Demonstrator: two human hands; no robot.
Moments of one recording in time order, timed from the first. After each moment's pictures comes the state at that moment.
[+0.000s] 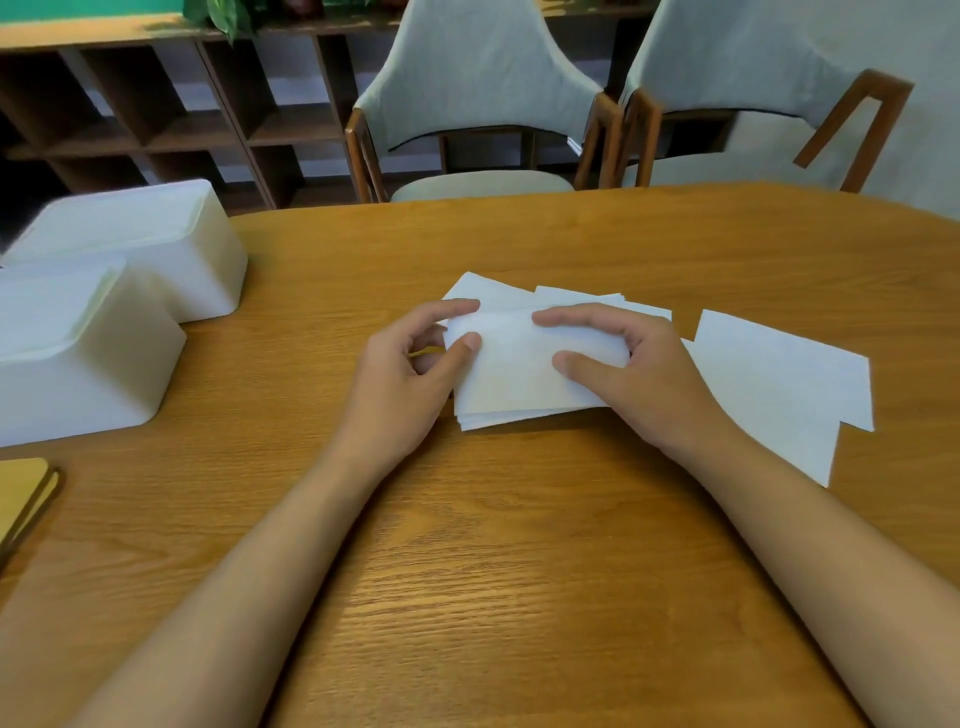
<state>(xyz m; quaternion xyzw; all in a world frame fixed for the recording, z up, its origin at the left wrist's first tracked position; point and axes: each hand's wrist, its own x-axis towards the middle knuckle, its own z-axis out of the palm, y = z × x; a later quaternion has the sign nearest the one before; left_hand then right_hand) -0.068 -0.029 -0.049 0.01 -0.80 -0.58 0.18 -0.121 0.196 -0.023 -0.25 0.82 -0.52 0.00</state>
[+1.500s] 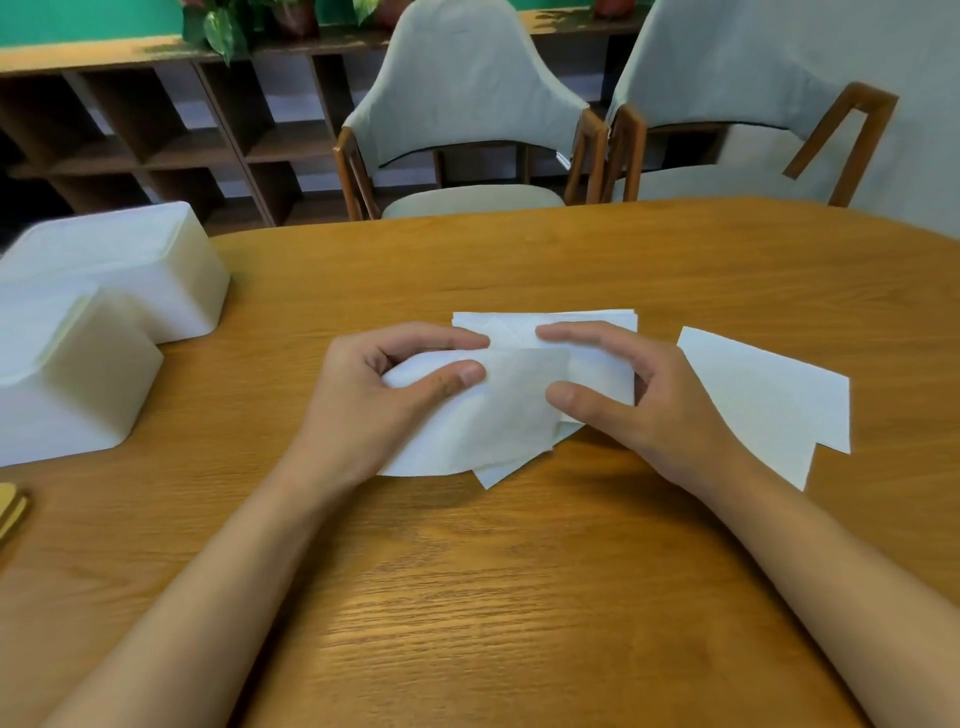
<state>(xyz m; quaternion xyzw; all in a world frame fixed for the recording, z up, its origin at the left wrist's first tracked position) -0.048 -0.006 -0.003 -0.01 -0.79 -0.60 0.15 -0.118 0.227 -0.017 -0.29 0.79 -0.54 0.02</state>
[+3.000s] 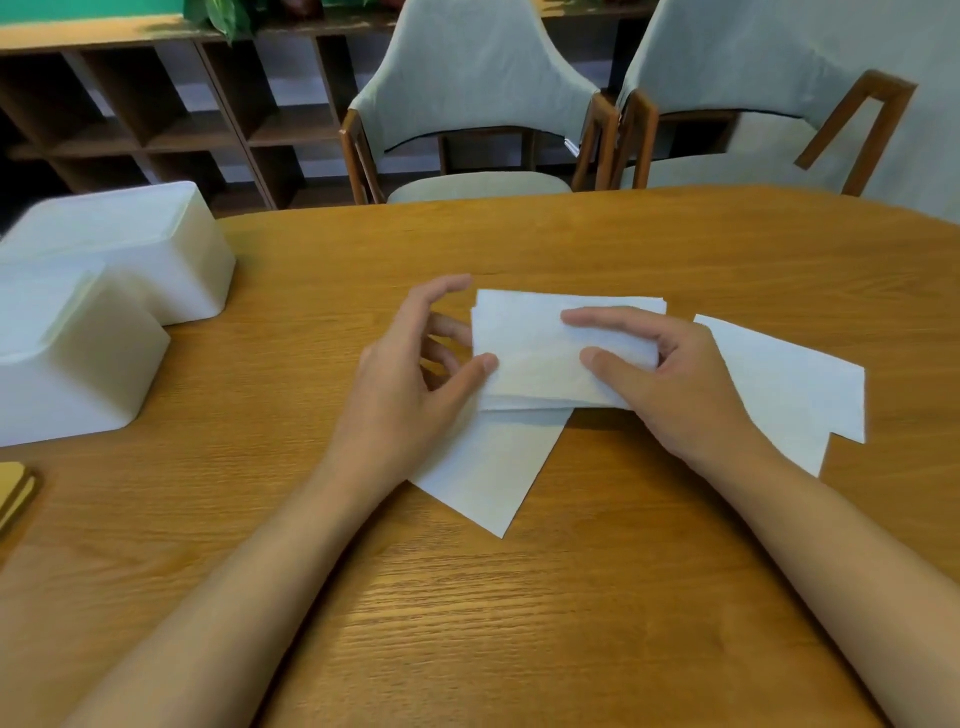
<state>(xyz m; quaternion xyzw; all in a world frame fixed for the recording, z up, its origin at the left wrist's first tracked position) -0.056 -0.003 -0.024 -0.01 -0.86 -0.48 0.19 -0.124 0.224 -0.021 -0.24 0.80 -0.56 -0.02</state>
